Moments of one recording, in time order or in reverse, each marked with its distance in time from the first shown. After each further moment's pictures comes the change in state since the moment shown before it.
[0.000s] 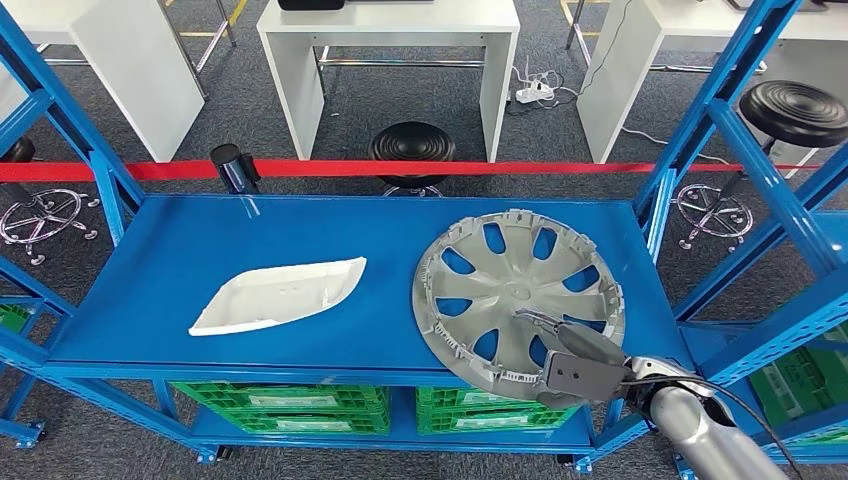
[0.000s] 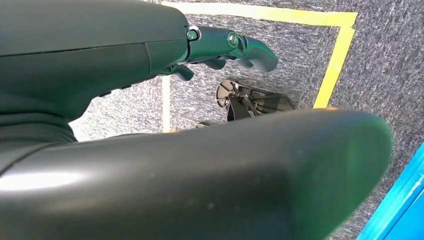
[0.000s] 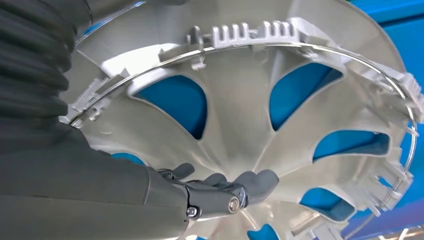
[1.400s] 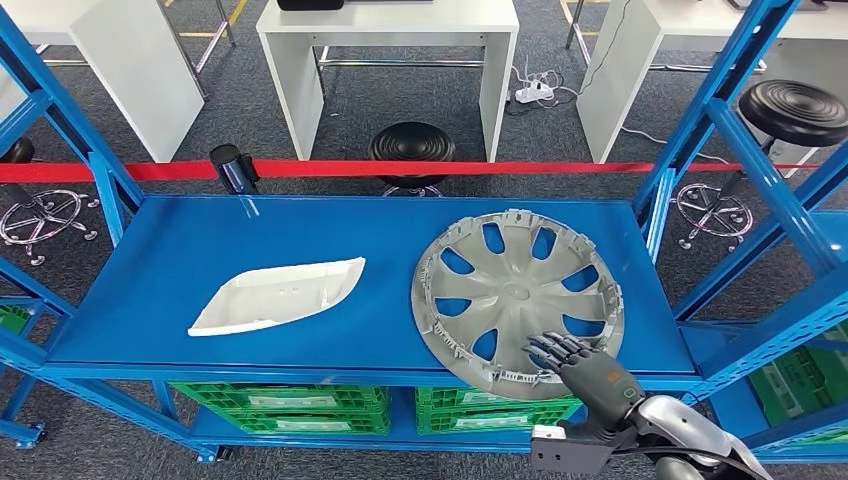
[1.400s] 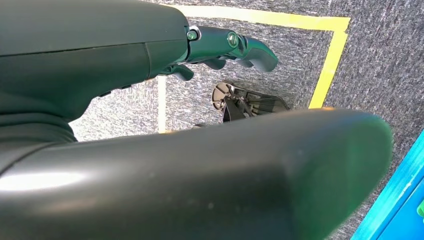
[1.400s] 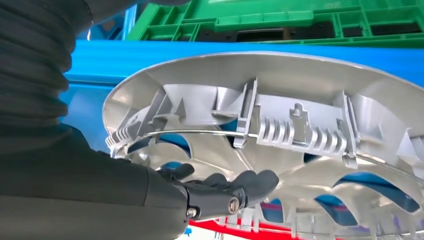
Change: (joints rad) left arm 0.002 -0.002 0.019 0.000 -0.017 0.004 -0.027; right arm 0.212 -0.075 0.001 -0.276 0.496 -0.218 0.090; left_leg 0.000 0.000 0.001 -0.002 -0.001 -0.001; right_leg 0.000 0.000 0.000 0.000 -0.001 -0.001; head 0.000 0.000
